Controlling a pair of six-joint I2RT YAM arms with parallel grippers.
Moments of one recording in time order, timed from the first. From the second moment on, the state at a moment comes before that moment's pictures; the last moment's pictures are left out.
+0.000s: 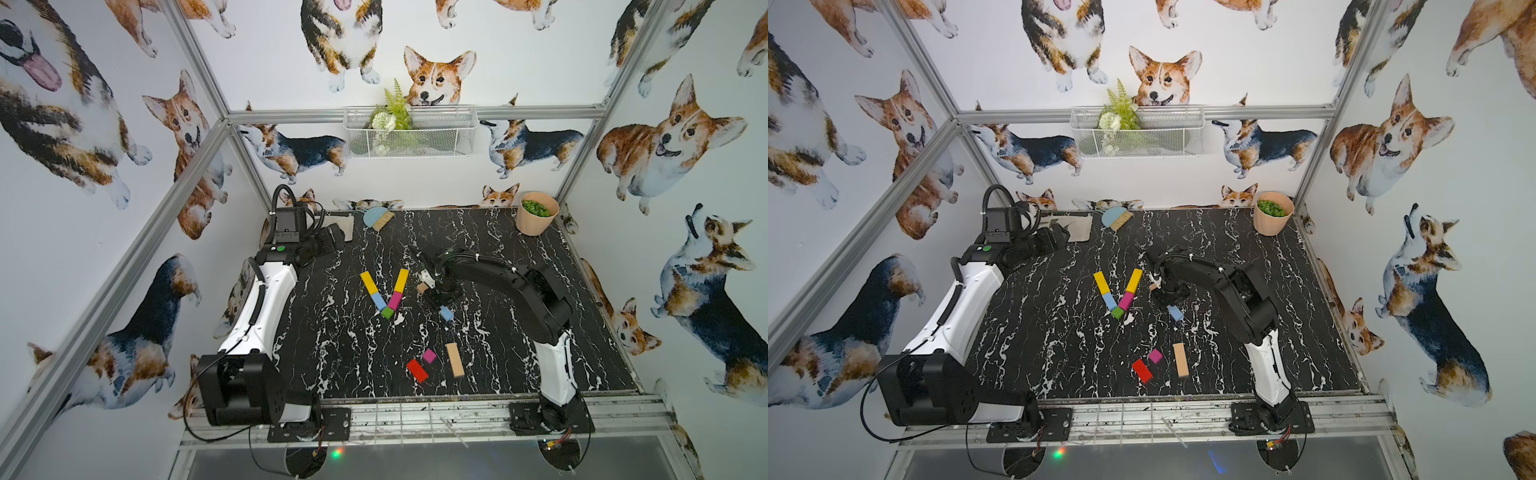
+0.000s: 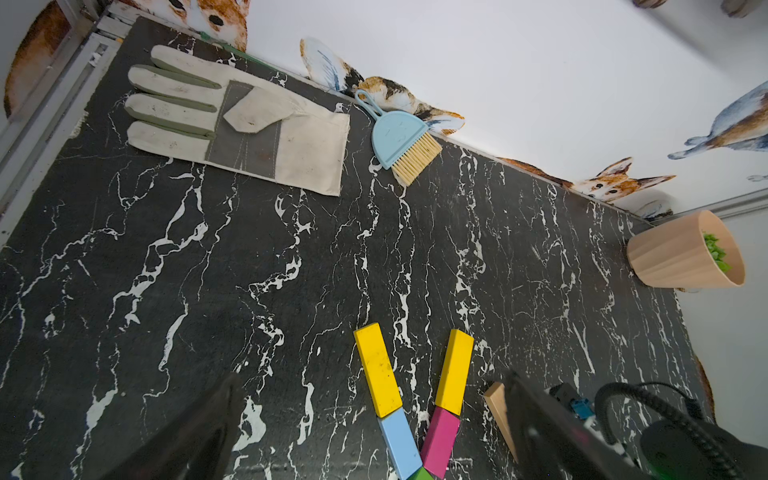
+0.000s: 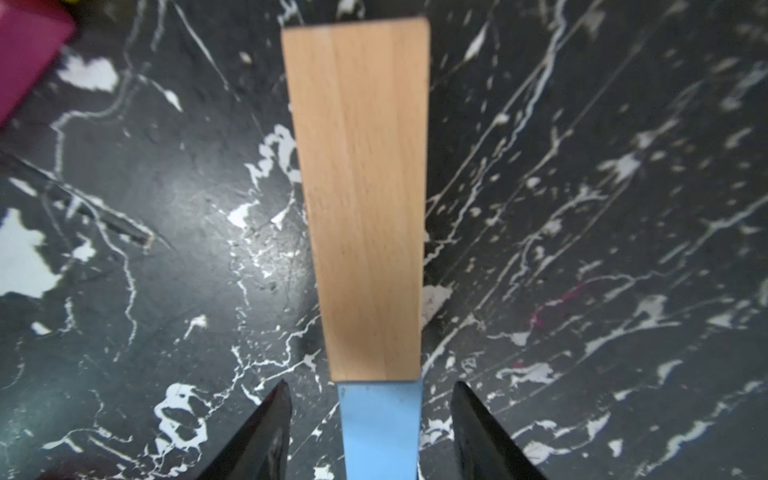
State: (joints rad) left arm -0.03 1.41 1.29 -0.59 0.20 -0.36; right arm 0.73 2.07 1.56 -0.99 -0.01 0.11
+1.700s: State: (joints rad) left arm -0.02 1.36 1.28 -0.59 0.19 -0.36; right arm 1.07 1.68 1.09 -0.80 -0.19 0.76
